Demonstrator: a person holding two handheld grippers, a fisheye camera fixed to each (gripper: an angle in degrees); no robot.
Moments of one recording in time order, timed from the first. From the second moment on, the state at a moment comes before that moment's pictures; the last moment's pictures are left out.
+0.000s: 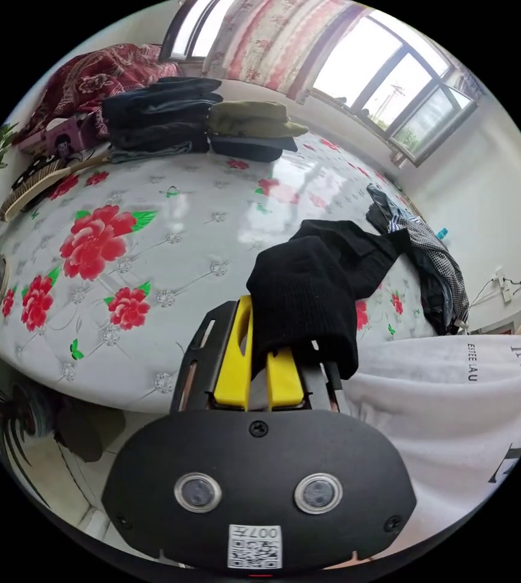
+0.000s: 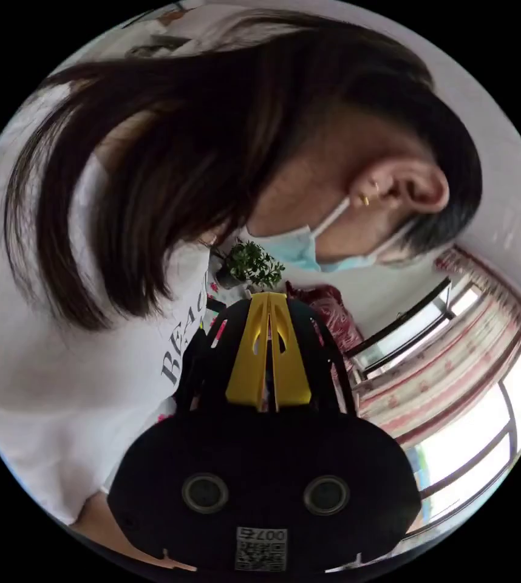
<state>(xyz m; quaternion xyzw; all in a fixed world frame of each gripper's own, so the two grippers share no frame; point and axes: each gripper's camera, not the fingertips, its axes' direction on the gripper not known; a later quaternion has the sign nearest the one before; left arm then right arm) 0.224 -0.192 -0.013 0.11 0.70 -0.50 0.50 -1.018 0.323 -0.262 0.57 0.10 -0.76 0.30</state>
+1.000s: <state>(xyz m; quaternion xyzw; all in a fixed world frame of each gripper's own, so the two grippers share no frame) 0.208 -0.173 0.021 0.07 0.71 -0.54 0.44 -1.077 0.377 -0.194 0.52 0.33 -0.78 0.07</state>
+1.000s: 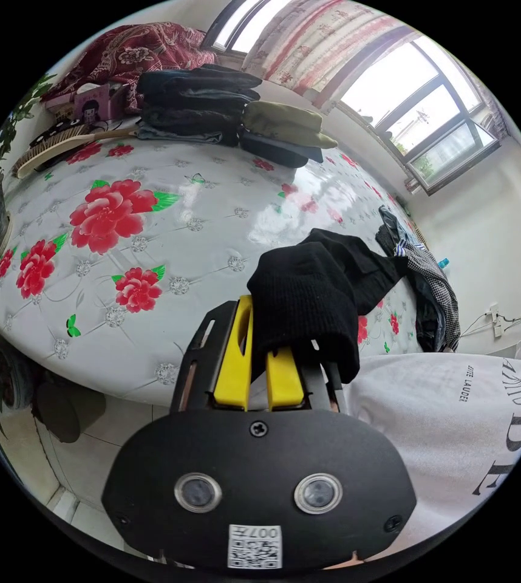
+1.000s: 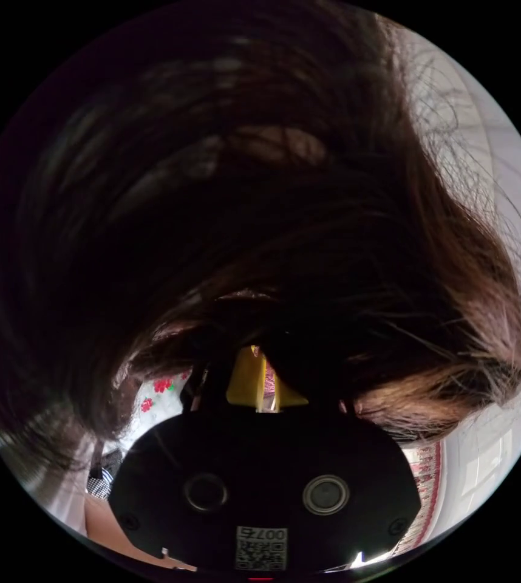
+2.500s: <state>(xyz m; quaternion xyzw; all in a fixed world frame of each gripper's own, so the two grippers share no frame) 0.163 -0.147 -0.025 0.07 0.70 -0.55 0.44 -0.956 0.025 -0.314 0.70 0.08 -0.46 0.54</state>
